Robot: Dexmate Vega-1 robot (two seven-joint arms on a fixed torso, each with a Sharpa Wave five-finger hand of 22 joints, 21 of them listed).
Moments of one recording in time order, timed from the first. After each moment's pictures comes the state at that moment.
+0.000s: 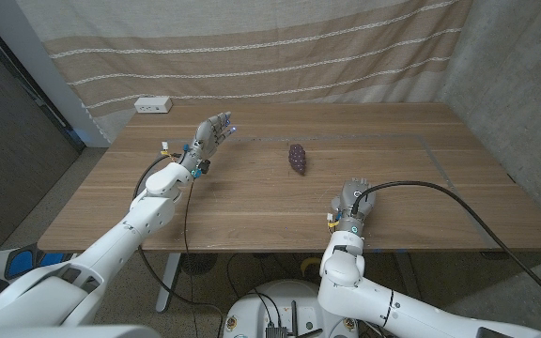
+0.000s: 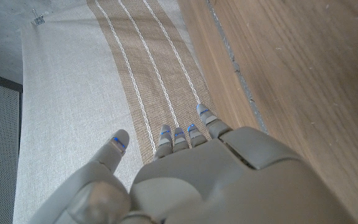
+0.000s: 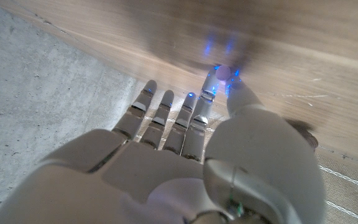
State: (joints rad) left arm 0.76 0.53 0.40 -1.20 -0.65 -0.35 -0.23; left_hand 0.03 0.08 0.71 0.07 0.19 0.04 -0.01 0.18 0.17 -0.06 -0.05 0.19 0.17 -0.07 -0.04 0.17 0.17 0.10 0.03 0.21 0.18; right arm -0.91 -0.46 -1.07 -1.84 -0.62 -1.39 -0.61; right_hand 1.03 0.05 0.41 -0.18 0.20 0.97 -0.02 0.70 0.31 0.58 -0.18 0.29 0.42 0.30 -0.04 0.43 0.46 0.44 0.03 0.23 0.19
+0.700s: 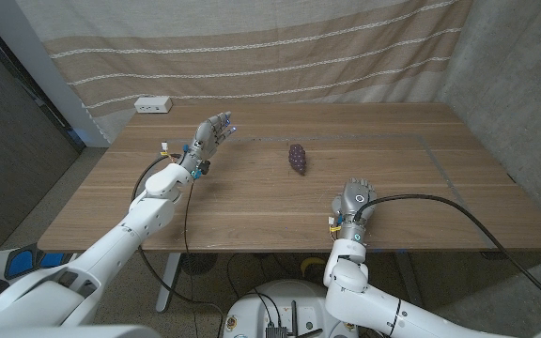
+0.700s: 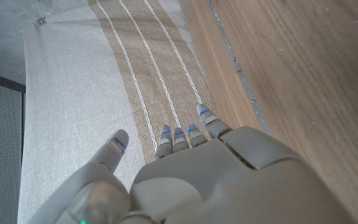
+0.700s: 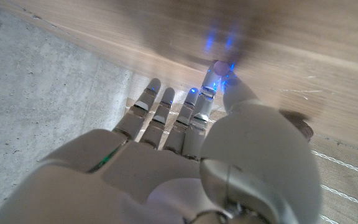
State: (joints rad) left arm 0.78 0.54 0.39 -1.24 -0.65 -0.35 -0.21; left_hand 0.03 0.08 0.71 0.06 0.19 0.04 -0.01 0.18 0.17 -0.06 -0.05 0.19 0.17 -0.07 -0.04 0.17 0.17 0.10 0.03 0.21 0.18; right arm -1.00 -0.46 -0.98 -1.82 -0.60 -1.23 -0.84; right_hand 1.05 0.05 0.42 -0.18 0.21 0.98 -0.01 0.68 0.28 0.61 -0.19 0.30 0.43 0.33 -0.04 0.43 0.44 0.47 0.00 0.25 0.19
